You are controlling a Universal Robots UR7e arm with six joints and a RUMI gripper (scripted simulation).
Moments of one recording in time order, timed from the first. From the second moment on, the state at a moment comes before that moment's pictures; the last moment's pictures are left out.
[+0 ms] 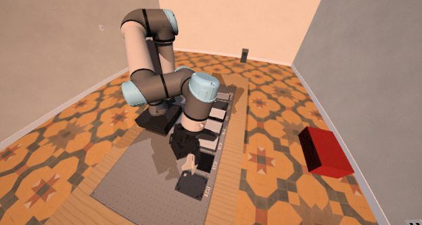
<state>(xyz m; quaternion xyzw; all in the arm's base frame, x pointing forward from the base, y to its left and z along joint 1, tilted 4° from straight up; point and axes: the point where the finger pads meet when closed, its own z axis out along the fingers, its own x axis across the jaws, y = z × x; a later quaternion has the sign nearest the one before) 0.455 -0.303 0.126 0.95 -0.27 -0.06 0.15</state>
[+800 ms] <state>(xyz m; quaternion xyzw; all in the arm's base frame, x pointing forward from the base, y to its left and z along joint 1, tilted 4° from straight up) 0.434 -0.227 0.127 0.92 -0.37 -0.04 0.12</state>
